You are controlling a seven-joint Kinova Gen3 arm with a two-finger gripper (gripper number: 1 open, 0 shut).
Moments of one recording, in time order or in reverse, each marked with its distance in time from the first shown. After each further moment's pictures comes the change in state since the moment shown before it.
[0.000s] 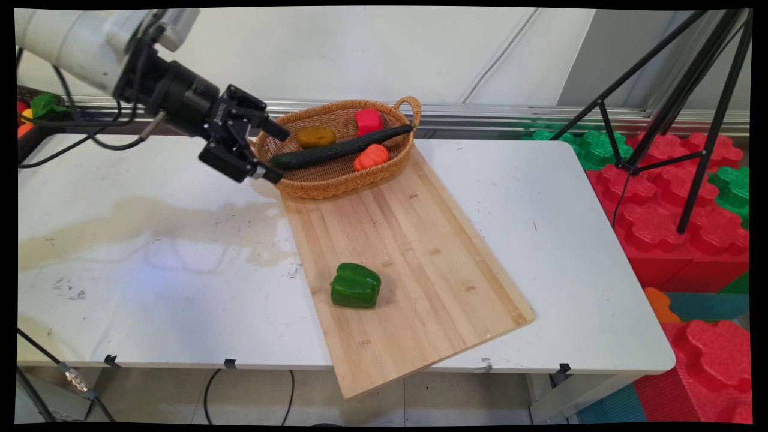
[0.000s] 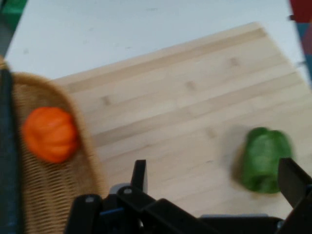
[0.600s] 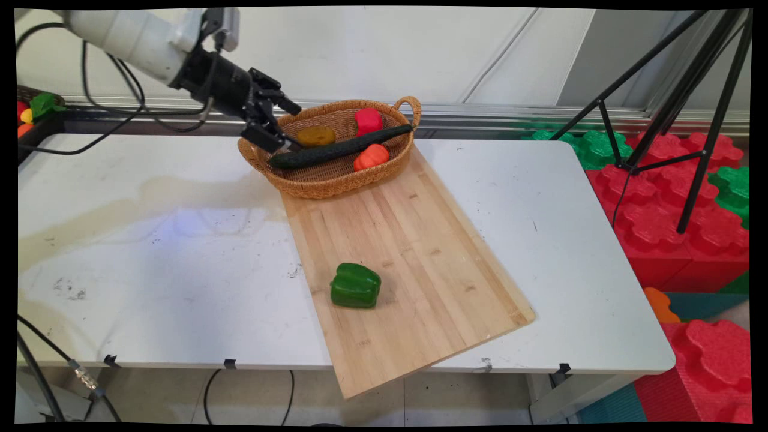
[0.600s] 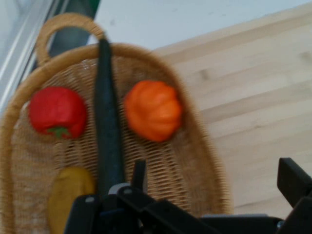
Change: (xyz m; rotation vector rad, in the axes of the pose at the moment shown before) arm -0.011 -0.074 0.039 0.163 -0.068 0.019
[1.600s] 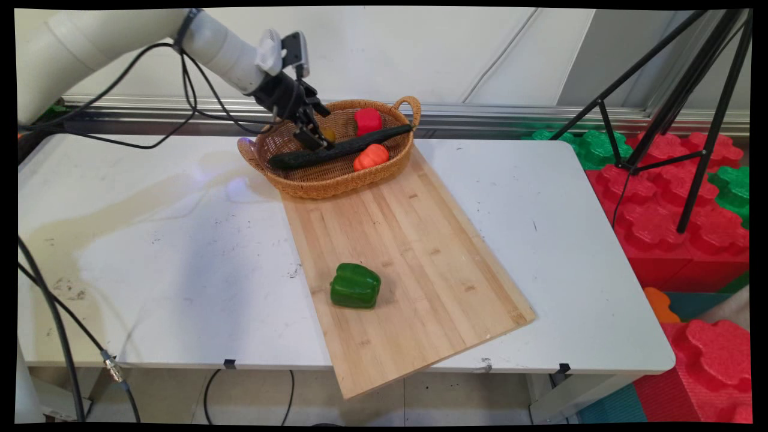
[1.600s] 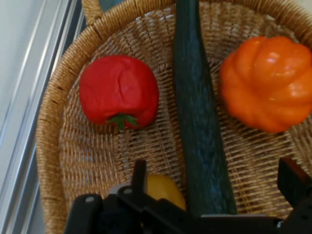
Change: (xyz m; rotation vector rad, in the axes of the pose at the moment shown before) arm -0.004 -0.081 0.124 0.072 -0.141 0.069
